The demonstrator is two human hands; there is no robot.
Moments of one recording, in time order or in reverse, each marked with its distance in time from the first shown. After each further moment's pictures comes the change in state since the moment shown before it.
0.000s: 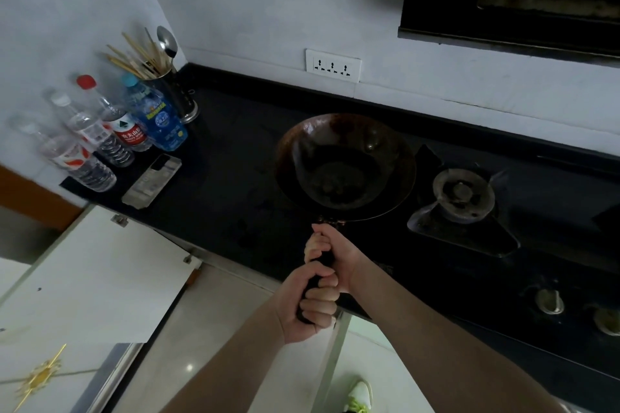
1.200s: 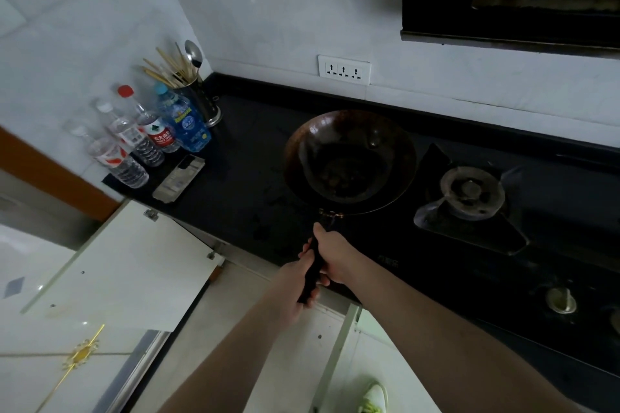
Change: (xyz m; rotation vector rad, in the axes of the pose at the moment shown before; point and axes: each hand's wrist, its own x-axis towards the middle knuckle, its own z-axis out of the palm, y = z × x) left_hand -0.009 -0.016 0.011 0.501 0.745 0.336; right_hand 0.006 0.017 0.009 -0.575 0.372 -0.208
